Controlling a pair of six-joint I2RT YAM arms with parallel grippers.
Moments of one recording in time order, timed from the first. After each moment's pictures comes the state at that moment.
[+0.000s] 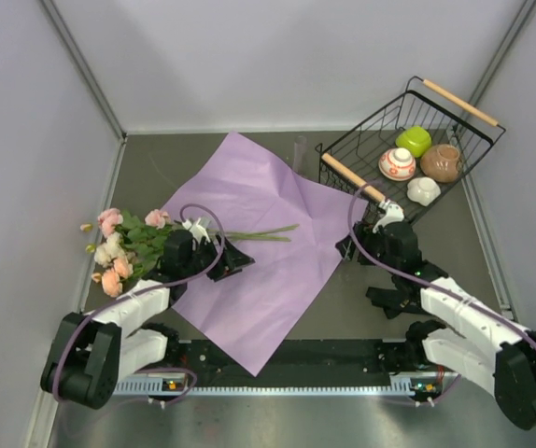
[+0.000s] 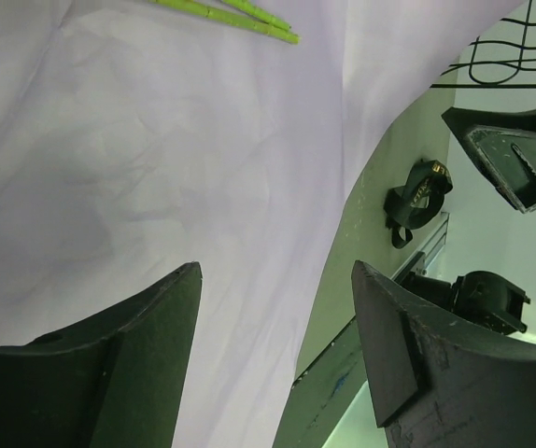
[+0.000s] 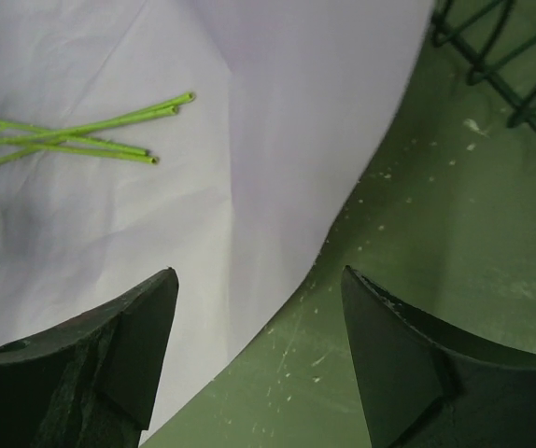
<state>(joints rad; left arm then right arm) -0.29 1.10 0.30 0.23 0.57 -0.86 0.43 1.00 0.40 0.06 -0.07 0.51</state>
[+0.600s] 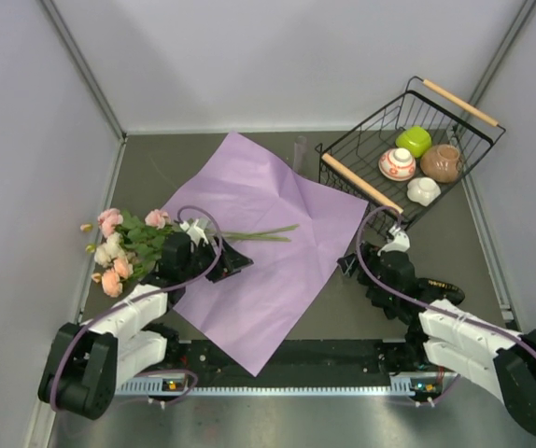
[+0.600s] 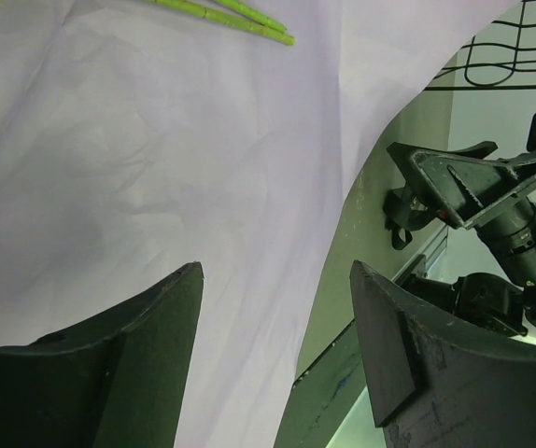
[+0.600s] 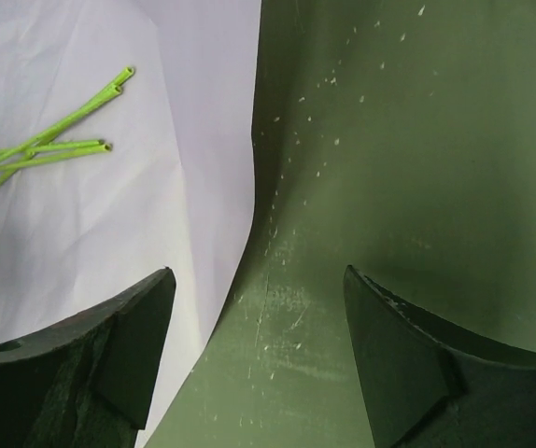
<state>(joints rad) -0.29 1.03 0.28 0.21 0.55 -0.86 0.51 0.86 0.12 0.25 0.11 0.76</state>
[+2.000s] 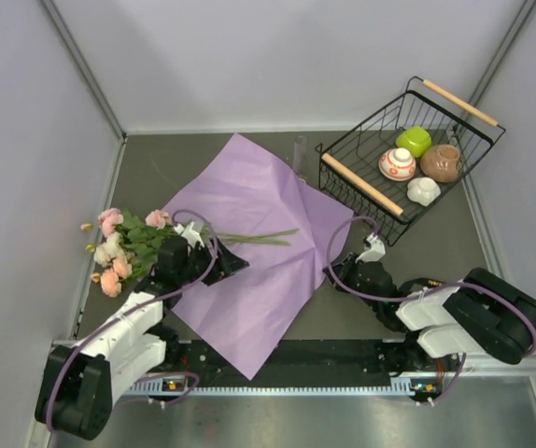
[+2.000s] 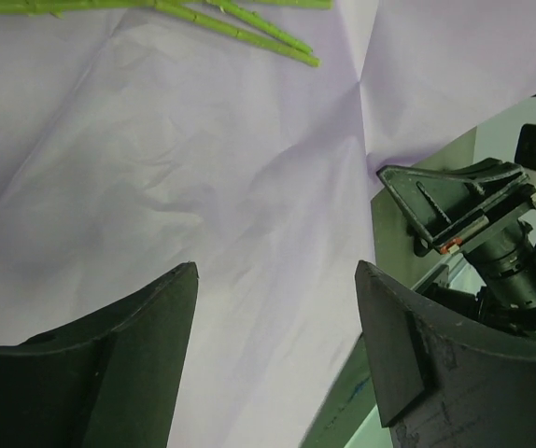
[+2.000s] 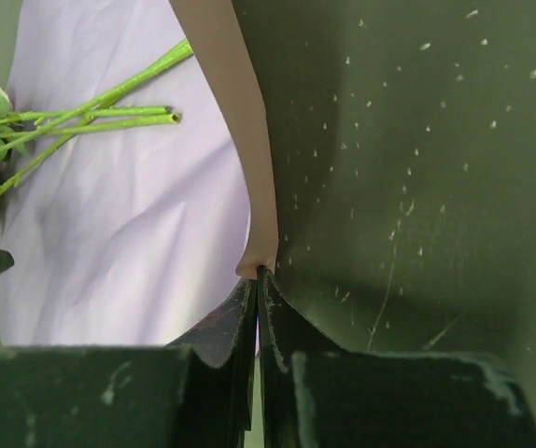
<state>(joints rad) -0.29 0.92 0.27 0.07 0.48 -0.83 0.77 1.34 0.08 0.85 0.22 0.90</state>
